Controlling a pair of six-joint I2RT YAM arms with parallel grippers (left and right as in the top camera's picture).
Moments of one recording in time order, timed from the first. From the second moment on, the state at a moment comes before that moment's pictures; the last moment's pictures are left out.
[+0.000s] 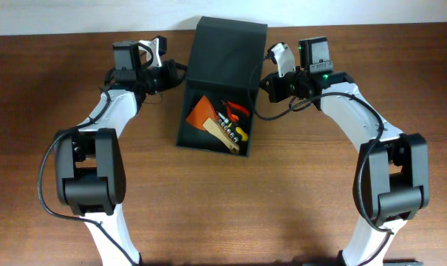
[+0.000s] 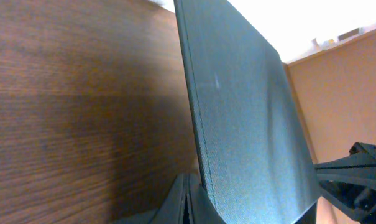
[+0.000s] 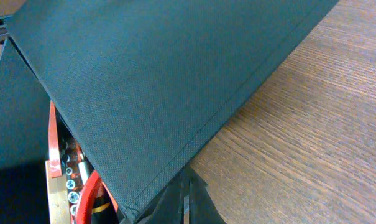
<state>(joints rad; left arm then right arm) -0.02 2.12 1.47 -0.04 0.78 -0.40 0.17 1.99 1.47 -0.37 -0.54 -0.12</state>
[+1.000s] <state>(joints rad) 0.00 2.12 1.47 -0.24 0.69 -0.18 0.27 1.99 1.47 -0.34 -0.36 -0.26</state>
